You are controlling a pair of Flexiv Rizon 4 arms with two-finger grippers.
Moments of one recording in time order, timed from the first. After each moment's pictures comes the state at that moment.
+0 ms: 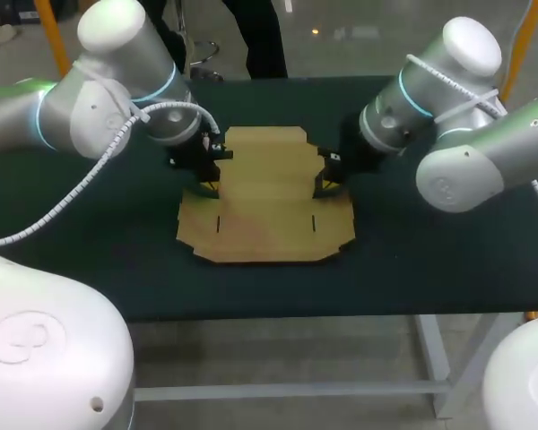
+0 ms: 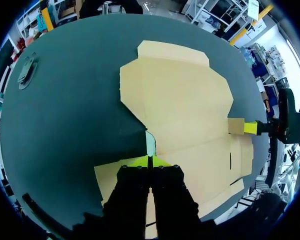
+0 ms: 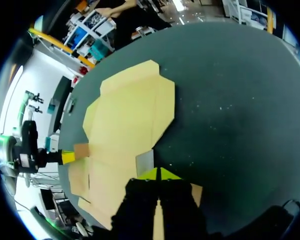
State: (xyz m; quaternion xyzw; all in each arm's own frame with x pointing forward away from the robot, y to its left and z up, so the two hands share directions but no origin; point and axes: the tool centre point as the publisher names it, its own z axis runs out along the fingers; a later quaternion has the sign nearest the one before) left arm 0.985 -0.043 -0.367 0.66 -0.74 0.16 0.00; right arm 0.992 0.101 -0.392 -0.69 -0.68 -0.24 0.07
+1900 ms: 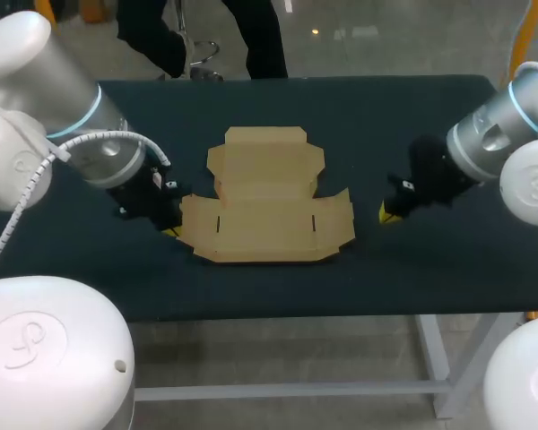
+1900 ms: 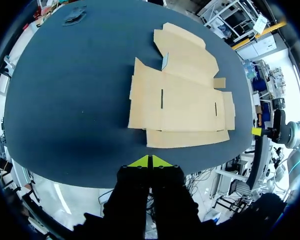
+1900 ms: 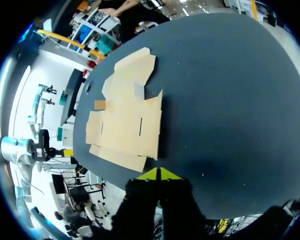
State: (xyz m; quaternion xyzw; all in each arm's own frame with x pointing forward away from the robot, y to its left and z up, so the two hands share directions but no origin) left arm 0.810 0.000 -0.316 0.72 -0.67 0.16 0.07; right arm 0.841 0.019 -0.335 -0.67 -0.69 -0.24 0.13
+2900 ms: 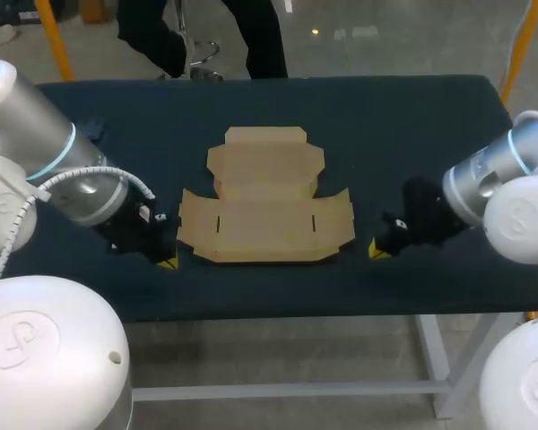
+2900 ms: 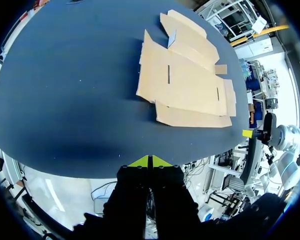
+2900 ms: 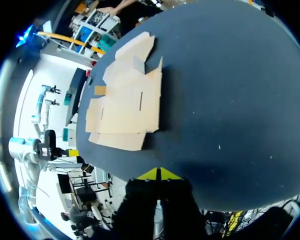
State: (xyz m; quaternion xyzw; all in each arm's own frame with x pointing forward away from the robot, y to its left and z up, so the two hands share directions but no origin) left arm 0.771 0.007 -0.349 0.71 -0.67 0.18 0.12; right arm 0.794 0.040 -0.373 -0.68 -0.67 -0.26 0.17
